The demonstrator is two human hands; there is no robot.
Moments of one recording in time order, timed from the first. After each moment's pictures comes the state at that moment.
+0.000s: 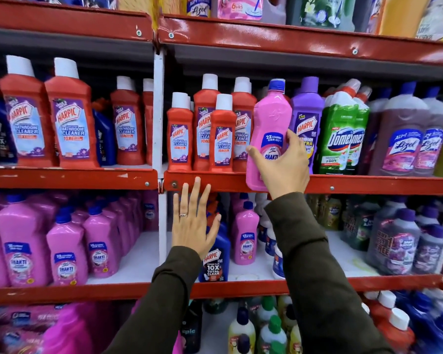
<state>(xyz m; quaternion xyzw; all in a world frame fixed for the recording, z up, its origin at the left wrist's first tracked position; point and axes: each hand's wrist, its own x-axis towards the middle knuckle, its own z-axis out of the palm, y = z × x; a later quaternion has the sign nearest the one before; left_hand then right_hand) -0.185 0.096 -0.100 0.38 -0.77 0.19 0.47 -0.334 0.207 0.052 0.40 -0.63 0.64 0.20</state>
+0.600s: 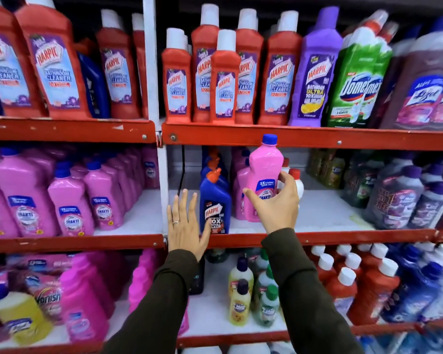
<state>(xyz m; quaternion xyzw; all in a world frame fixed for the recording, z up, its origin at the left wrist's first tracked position) -0.165 0.110 -0.220 0.48 -0.79 0.08 0.37 -0.338 0.212 -0.122 0.38 -0.66 0.64 0.07</state>
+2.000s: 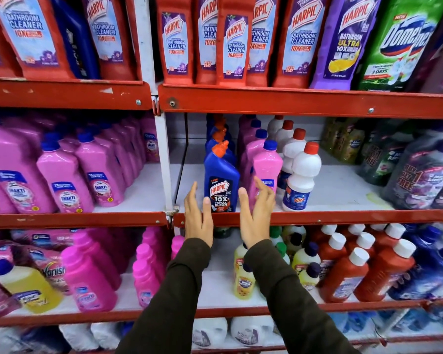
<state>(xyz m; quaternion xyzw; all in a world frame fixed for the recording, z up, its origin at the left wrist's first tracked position) -0.187 0.116 -0.249 0.40 -0.66 -0.33 0.54 -0.301 0.171 -0.224 0.43 -0.65 0.63 -0.06</state>
